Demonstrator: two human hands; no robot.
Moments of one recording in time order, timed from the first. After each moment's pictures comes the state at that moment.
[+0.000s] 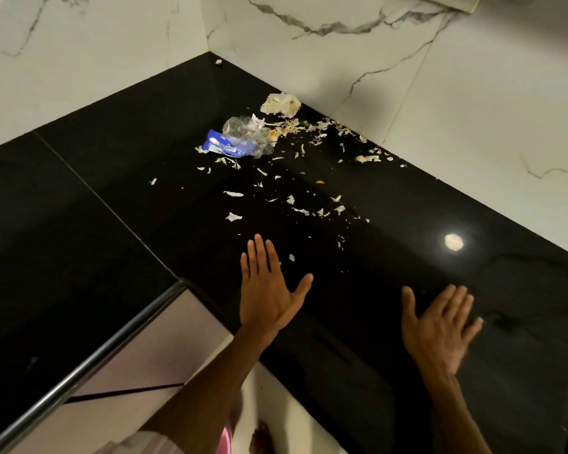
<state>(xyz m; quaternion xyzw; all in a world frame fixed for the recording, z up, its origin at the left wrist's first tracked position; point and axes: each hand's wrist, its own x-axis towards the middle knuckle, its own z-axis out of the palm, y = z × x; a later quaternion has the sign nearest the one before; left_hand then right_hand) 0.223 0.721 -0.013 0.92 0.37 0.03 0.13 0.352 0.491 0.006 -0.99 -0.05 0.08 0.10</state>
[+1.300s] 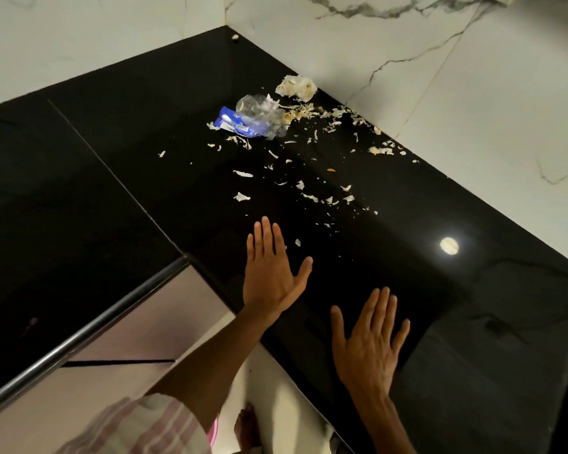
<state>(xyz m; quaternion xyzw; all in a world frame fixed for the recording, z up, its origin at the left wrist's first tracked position) 0.222 0.721 -0.016 0.92 0.37 0.06 0.15 0.257 0.531 -0.011 -0.97 -0.19 0.12 0.05</state>
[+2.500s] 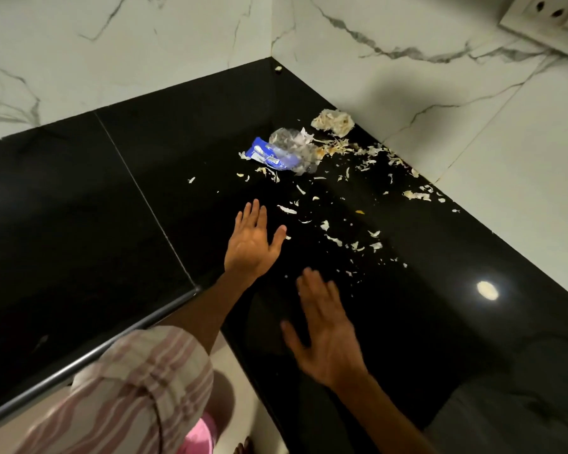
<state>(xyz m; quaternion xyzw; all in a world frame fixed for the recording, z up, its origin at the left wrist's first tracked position) 0.255 0.855 -0.006 0.89 0.41 0.10 0.18 0.303 0.638 0.000 -0.80 -0.59 0.04 0.13</state>
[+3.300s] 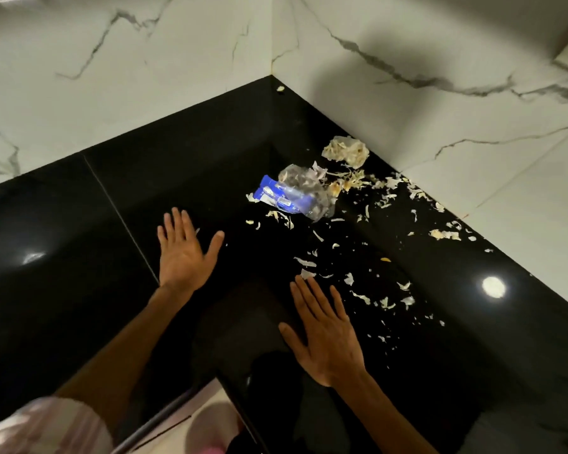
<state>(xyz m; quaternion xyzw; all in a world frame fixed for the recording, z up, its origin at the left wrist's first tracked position) 0.199 1.017 -0.007 0.83 0.54 0.05 0.15 0.335 0.756 0.001 -0.81 -0.57 0.10 0.07</state>
